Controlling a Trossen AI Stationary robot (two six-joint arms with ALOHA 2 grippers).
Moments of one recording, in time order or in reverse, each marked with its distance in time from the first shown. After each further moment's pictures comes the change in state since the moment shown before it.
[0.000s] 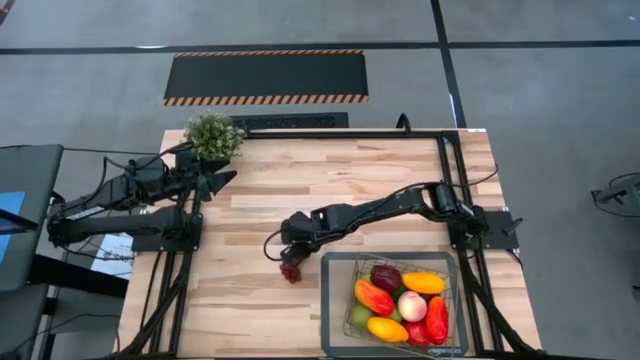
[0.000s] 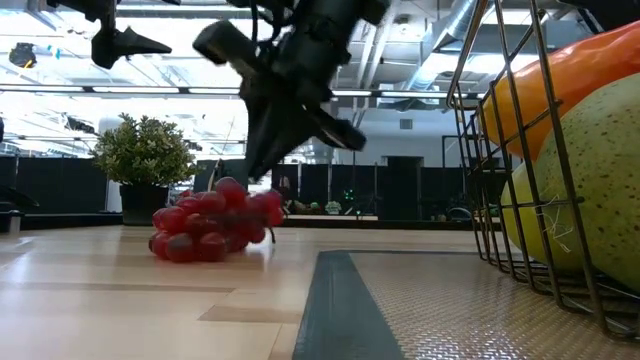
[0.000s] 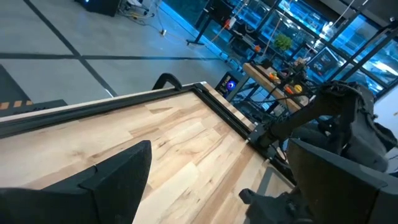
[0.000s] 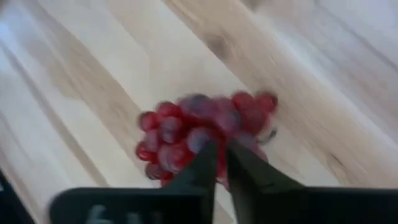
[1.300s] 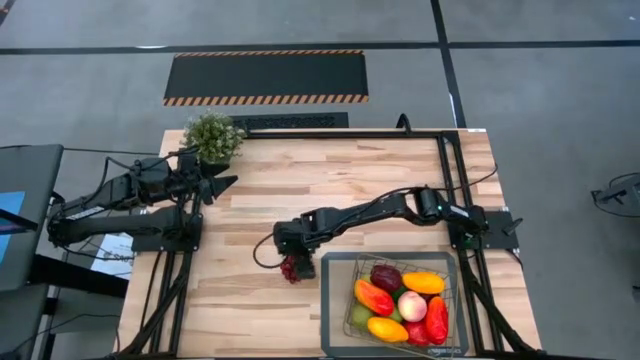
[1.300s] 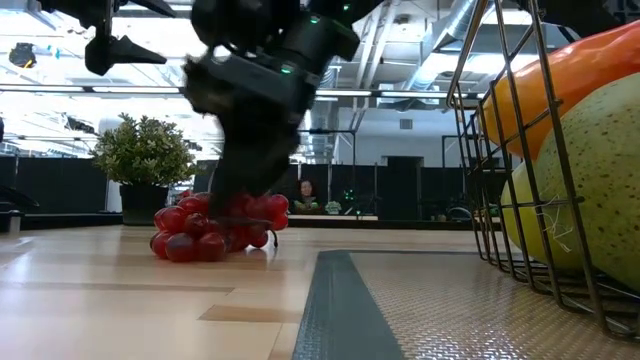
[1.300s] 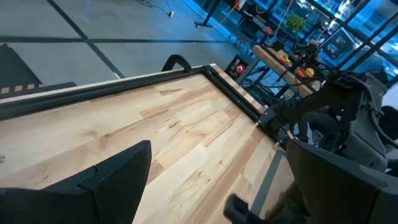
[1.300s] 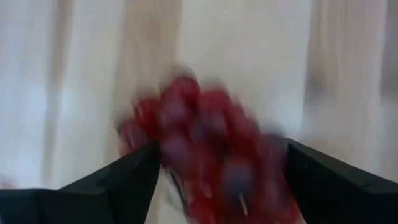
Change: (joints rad) left arm 0.000 0.000 0.000 -0.084 0.014 -0.005; right arm -0.019 0.143 0.127 -0.017 -0.141 -0.901
